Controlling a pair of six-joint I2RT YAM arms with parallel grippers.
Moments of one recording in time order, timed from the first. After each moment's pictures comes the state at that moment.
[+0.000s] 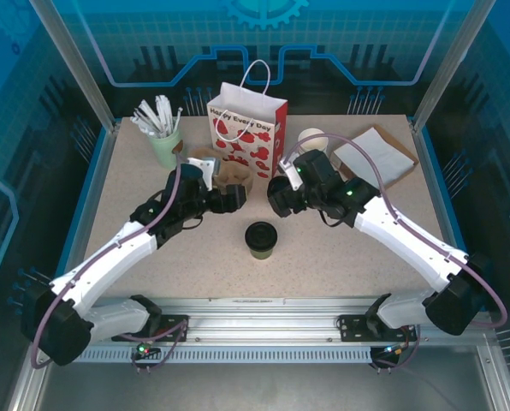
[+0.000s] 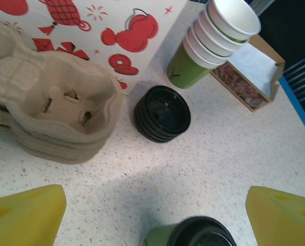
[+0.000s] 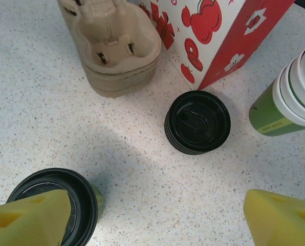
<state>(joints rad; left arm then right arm) -0.50 1.17 0.93 -0.32 0.07 -0.48 0.69 1.35 1.27 -0.72 0.09 0.04</state>
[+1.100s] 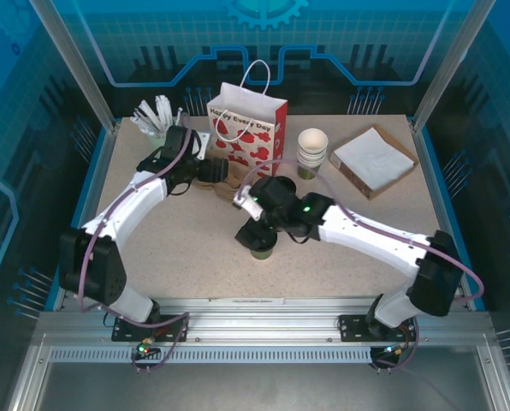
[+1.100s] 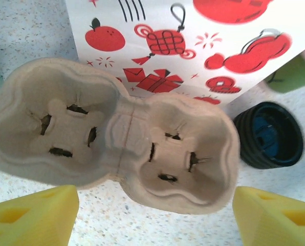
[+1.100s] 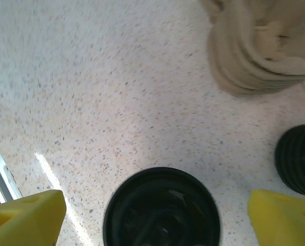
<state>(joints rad) -0.25 1.52 1.26 -0.51 0.14 -0.17 0.97 1.54 1.30 -0.68 0.06 -0.05</state>
